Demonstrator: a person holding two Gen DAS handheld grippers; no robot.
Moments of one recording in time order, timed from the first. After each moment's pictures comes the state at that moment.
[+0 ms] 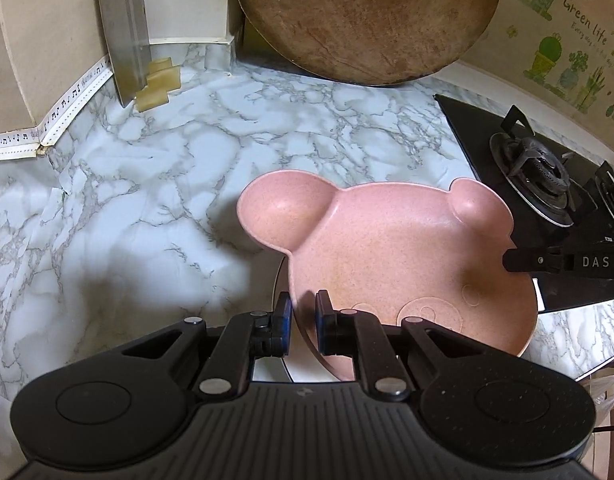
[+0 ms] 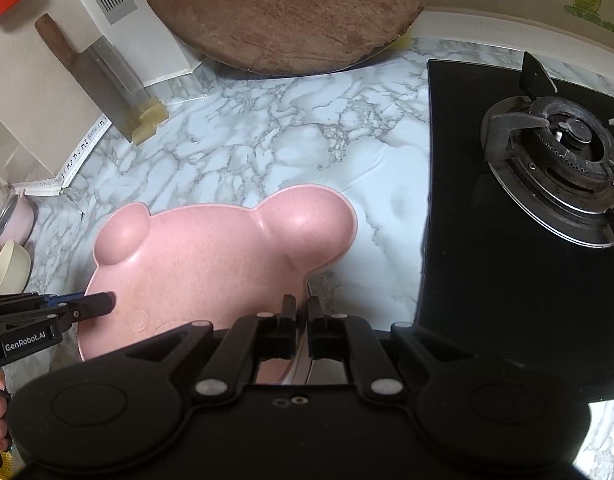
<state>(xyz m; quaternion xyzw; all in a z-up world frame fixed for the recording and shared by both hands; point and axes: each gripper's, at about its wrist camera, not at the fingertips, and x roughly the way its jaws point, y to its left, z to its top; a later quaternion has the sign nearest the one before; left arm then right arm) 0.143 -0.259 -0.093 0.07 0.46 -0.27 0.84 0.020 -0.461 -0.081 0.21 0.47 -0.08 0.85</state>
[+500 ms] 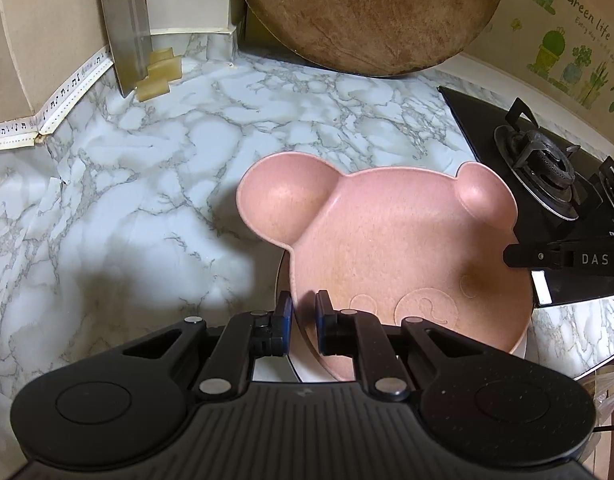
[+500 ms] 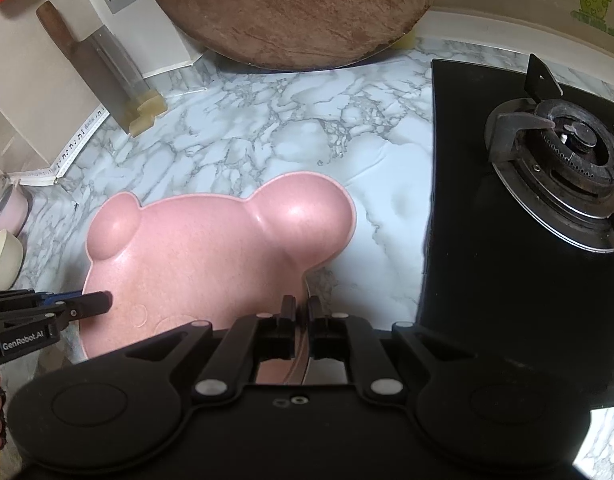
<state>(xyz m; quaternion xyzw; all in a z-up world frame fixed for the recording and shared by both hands) 0.144 -0.257 -0.101 0.08 0.47 -0.27 0.84 0.024 -0.455 -0.087 0.19 0.48 -0.08 0.86</state>
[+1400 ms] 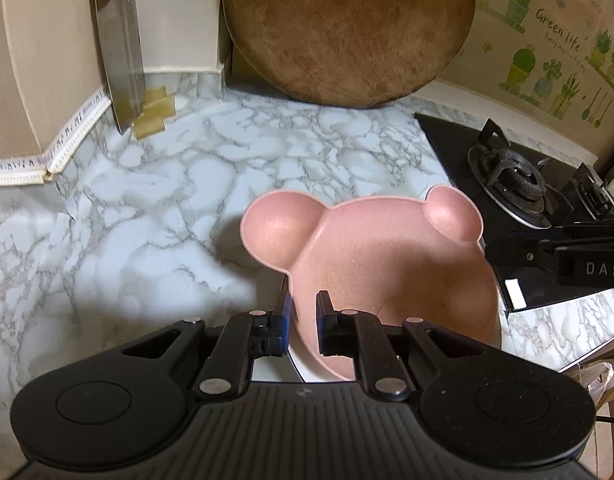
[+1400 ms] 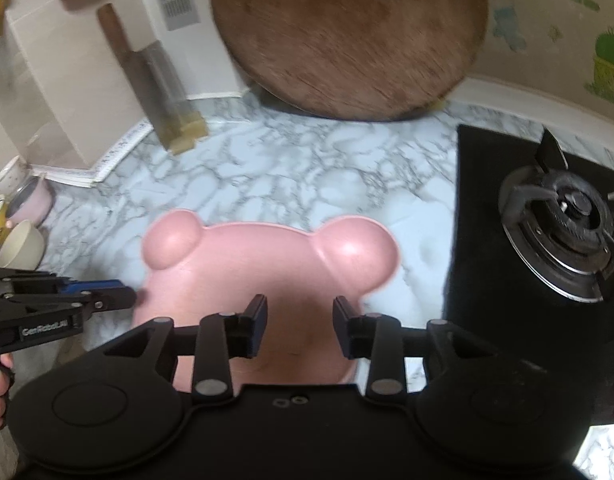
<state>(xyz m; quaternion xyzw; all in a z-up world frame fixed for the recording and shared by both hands) 0.135 -0.238 -0.069 0.07 0.43 -0.30 0.85 0.018 -0.413 -0.040 0.13 0.43 -0.06 0.89</state>
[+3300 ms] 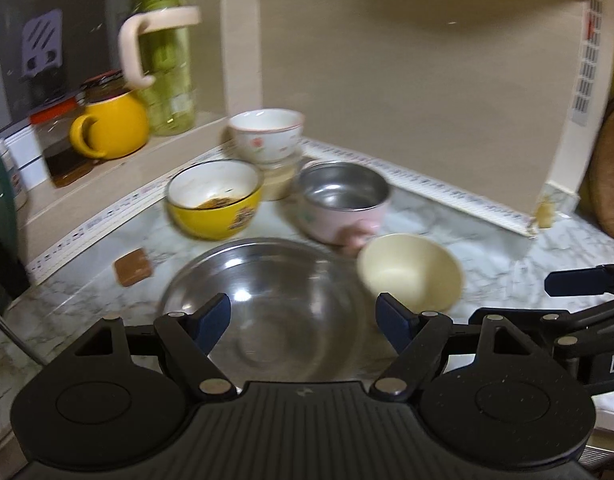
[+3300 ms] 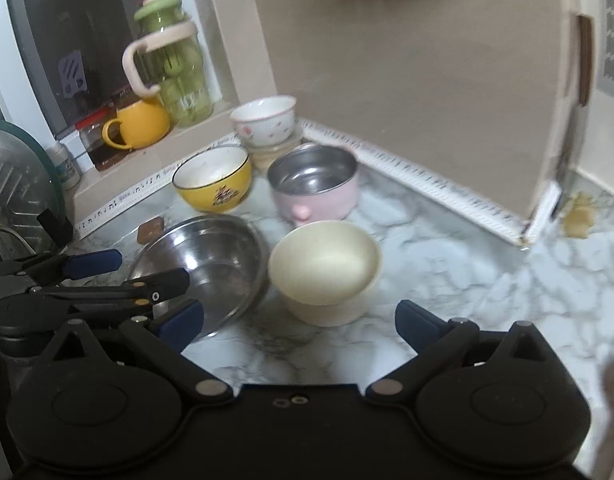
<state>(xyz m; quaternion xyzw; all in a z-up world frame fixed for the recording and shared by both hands) 0.152 0.178 -0.027 0.00 0.33 0.02 0.94 0.168 0.006 -0.010 0.03 0.40 0.18 0.90</state>
